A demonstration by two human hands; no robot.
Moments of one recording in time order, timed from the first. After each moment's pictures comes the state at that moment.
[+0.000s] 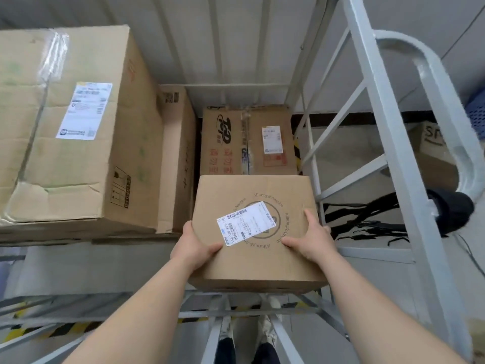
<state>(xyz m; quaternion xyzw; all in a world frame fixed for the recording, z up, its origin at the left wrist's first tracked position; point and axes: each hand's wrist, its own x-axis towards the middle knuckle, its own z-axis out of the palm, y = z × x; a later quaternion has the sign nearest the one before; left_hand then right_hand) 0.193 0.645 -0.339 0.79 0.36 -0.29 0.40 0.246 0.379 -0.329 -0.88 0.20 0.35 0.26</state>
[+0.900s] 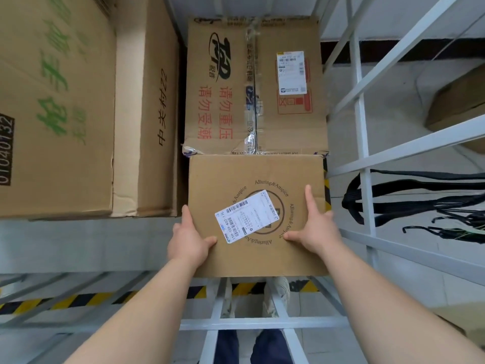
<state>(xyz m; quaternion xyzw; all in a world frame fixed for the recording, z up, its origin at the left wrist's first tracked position) 0.185 0.636 -0.505 0.81 0.38 -0.35 0.27 0.249 0.387 -0.506 -0.88 0.17 0.42 0.17</state>
